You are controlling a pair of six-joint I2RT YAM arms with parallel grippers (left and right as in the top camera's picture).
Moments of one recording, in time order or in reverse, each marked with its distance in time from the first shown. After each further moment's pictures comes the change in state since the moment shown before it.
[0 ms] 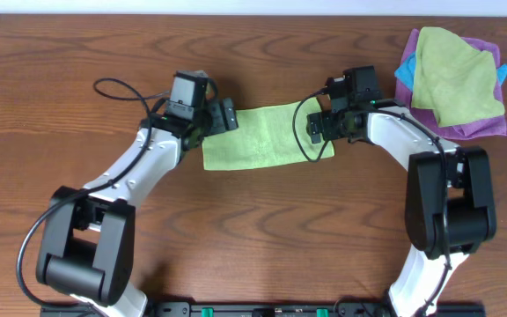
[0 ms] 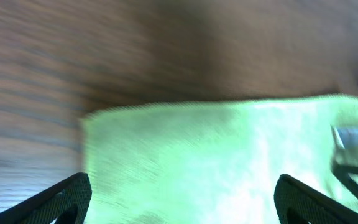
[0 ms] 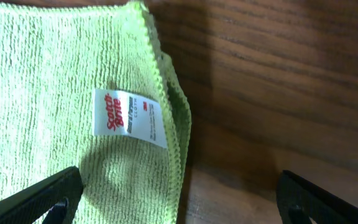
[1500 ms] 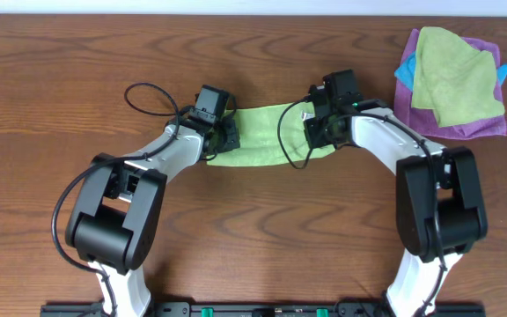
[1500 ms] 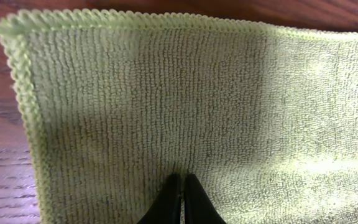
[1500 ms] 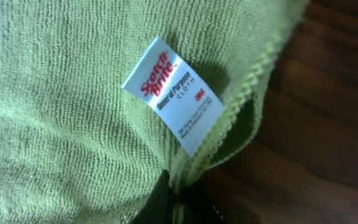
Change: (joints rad) left arm -0.055 0.183 0.023 -0.023 -0.029 -0.025; right arm 0.089 0.000 0.010 -0.066 0.021 0.041
